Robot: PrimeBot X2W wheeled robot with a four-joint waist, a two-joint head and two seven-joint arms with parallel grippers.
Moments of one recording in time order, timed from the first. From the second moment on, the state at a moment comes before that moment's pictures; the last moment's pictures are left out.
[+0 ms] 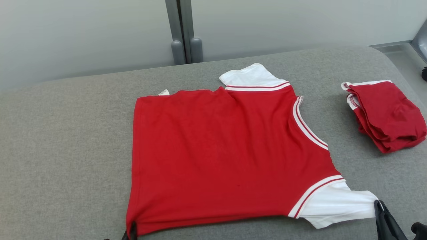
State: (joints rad) left arm 0.10 0.05 -0.13 0.48 -0.38 -0.07 -0.26; right arm 0.20 -0.07 -0.18 0.20 0.26 0.13 -0.26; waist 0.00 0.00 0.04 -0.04
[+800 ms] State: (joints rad) left arm -0.24 0.05 -0.26 0.43 -0.41 -0.07 -0.26; right arm -0.29 -0.05 -0.15 0.29 0.20 0.13 -0.26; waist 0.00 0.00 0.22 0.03
